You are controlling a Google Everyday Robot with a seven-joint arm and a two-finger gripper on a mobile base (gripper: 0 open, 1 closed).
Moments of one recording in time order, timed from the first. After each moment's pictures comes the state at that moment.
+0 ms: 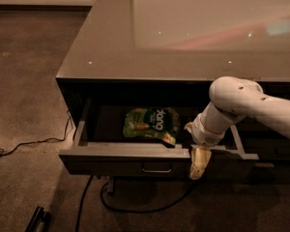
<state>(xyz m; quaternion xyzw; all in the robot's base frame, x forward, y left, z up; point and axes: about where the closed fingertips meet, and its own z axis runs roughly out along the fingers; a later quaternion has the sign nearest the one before) 0.500 -0.158 0.628 -0.67 0.73 0.13 0.10</state>
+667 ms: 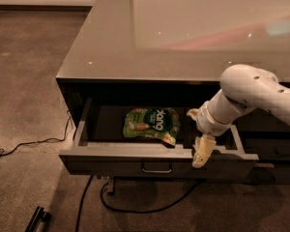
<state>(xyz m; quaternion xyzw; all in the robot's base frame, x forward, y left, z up) 0.522 -0.162 0.668 -0.67 0.72 0.11 0.15</state>
